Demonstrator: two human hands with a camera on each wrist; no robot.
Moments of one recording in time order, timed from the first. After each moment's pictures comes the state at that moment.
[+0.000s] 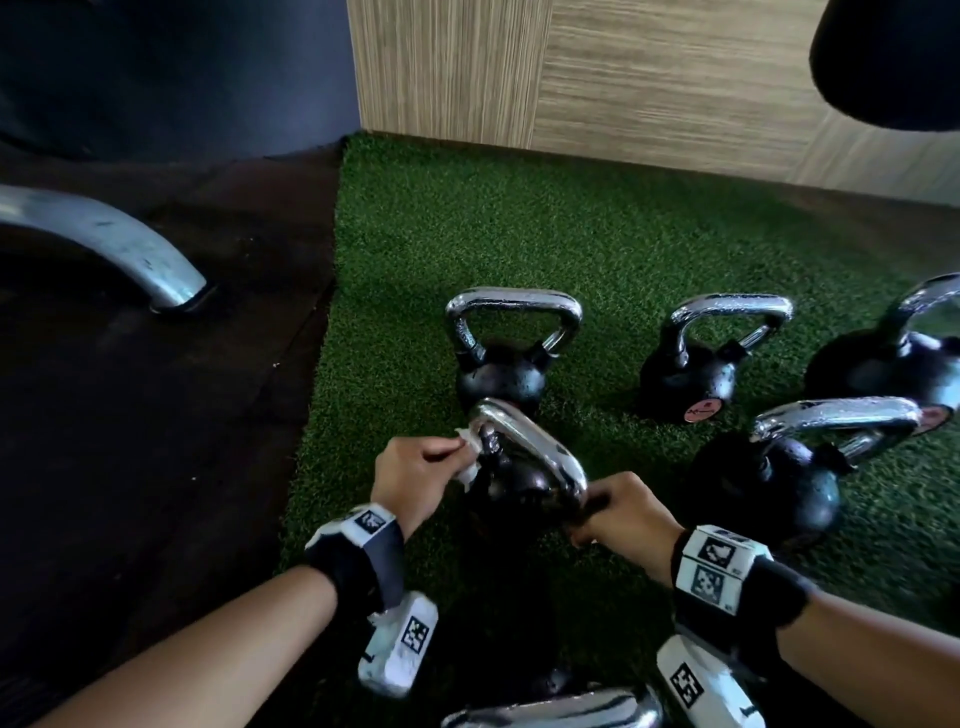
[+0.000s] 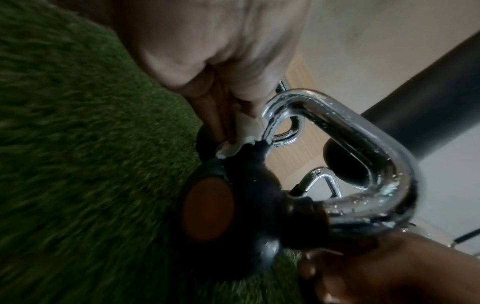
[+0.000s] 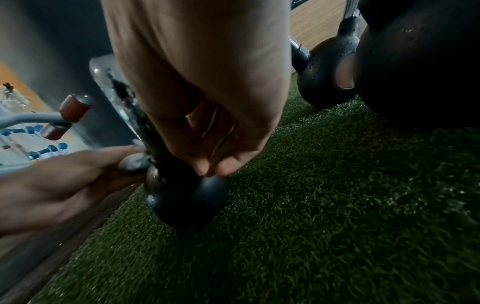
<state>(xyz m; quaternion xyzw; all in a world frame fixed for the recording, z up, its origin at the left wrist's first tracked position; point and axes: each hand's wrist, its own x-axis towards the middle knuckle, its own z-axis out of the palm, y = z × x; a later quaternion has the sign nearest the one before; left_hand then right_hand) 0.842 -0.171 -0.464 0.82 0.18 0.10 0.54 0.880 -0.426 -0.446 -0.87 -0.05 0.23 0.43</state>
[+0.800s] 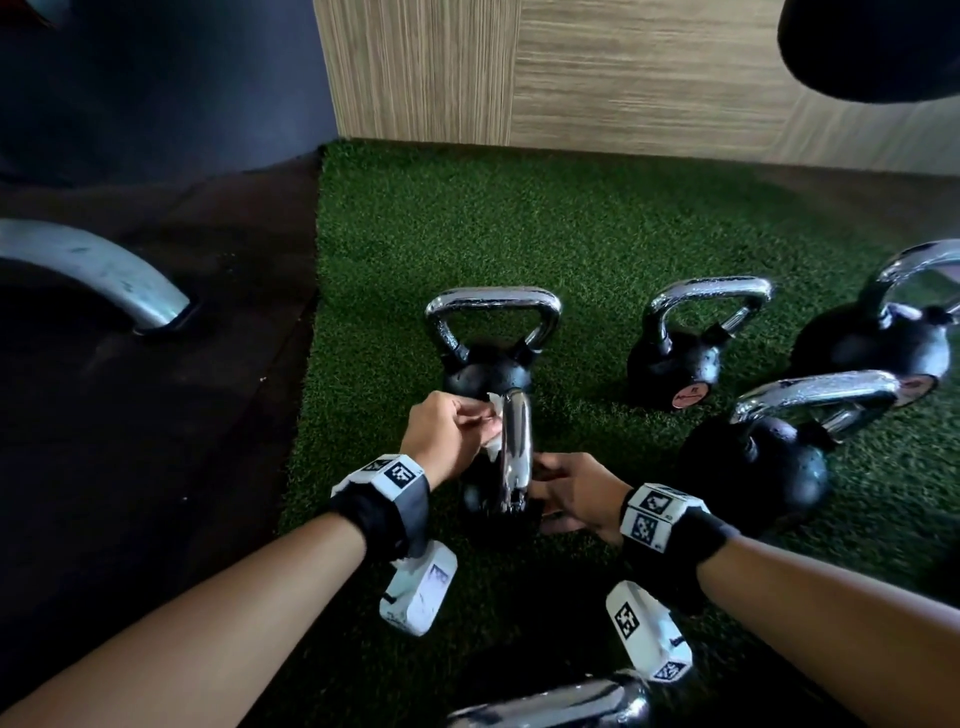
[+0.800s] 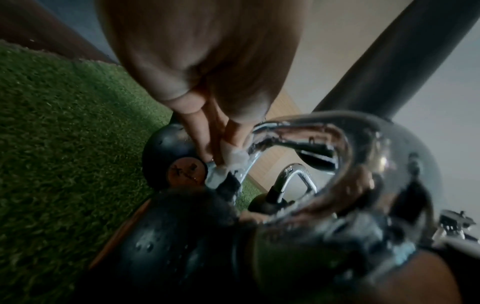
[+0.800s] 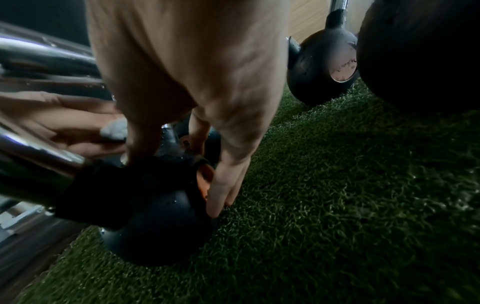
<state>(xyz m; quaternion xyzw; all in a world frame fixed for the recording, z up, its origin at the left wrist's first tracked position) 0.879 -0.197 -0.418 0.86 0.10 0.07 0.49 0.887 -0.391 -0.435 -0.75 0.02 0.35 0.56</state>
